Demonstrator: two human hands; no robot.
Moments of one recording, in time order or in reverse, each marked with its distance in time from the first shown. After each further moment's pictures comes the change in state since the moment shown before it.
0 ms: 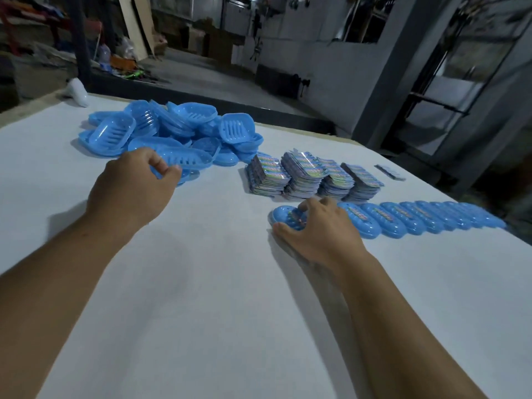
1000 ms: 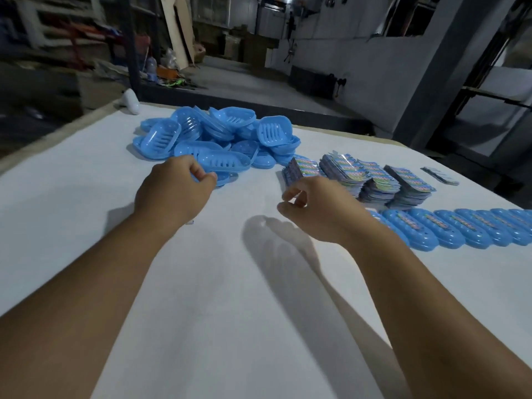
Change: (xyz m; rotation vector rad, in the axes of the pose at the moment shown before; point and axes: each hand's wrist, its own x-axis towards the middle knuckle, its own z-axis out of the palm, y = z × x) left_hand 0.003 0.000 -0.008 0.094 -0.068 -0.069; right_hand 0.027 -0.063 -0.015 0.161 -0.109 -0.313
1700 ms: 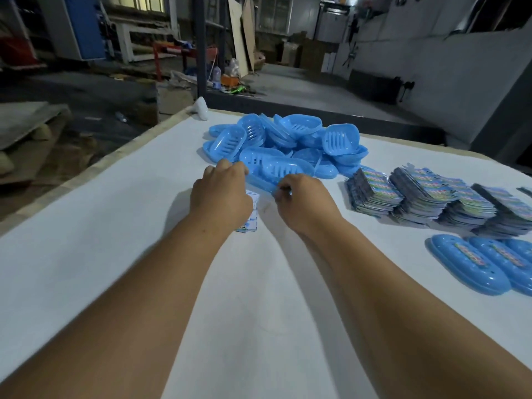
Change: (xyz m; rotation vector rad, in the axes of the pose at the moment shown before) left_hand 0.013 -0.028 -0.013 0.358 -0.040 0.079; right_hand 0.081 -0.073 0.090 0.075 0.132 -0.209
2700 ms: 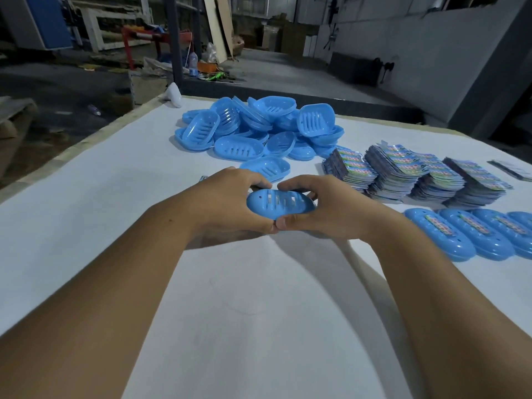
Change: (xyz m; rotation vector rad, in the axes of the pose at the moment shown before) left_hand -0.016 0.023 -0.005 -0.264 -0.471 0.271; right_hand -0.057 0.044 -0.069 0.395 -0.361 0.066
